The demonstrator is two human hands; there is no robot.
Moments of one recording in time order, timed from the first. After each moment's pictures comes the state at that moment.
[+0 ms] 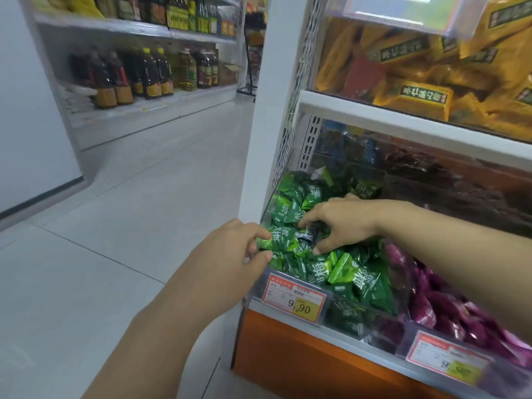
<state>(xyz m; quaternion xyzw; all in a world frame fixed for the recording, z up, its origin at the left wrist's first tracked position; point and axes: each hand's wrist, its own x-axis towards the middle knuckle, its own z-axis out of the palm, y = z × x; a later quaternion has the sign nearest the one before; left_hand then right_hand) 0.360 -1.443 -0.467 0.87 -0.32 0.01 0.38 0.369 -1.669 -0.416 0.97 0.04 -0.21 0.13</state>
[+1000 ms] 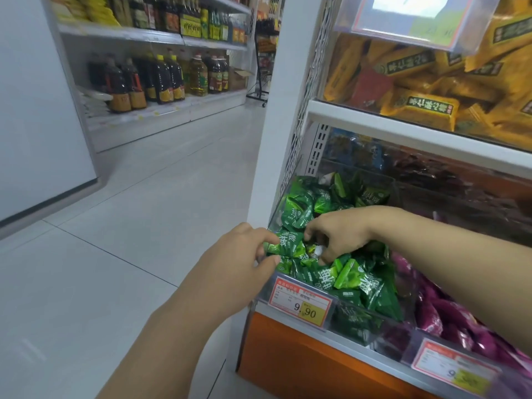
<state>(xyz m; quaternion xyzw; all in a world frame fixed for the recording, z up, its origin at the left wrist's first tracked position) 0.356 -1.445 -0.466 0.87 -0.32 0.00 0.37 0.375 -1.659 -0.420 0.96 0.02 -0.28 0.03</state>
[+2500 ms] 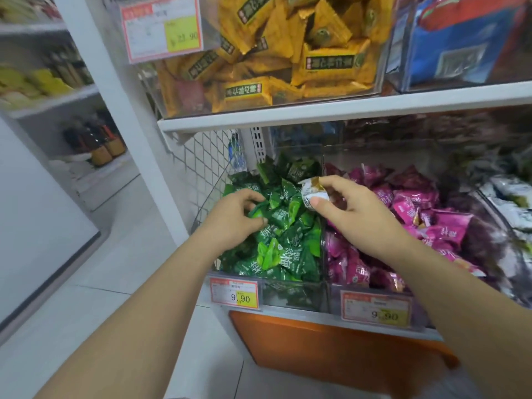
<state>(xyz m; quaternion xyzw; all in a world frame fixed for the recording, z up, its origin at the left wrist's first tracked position) 0.382 -1.565 -0.439 0.89 -0.31 -0.08 0.32 0.244 -1.727 -0.440 0.87 -0.08 0.27 -0.41</state>
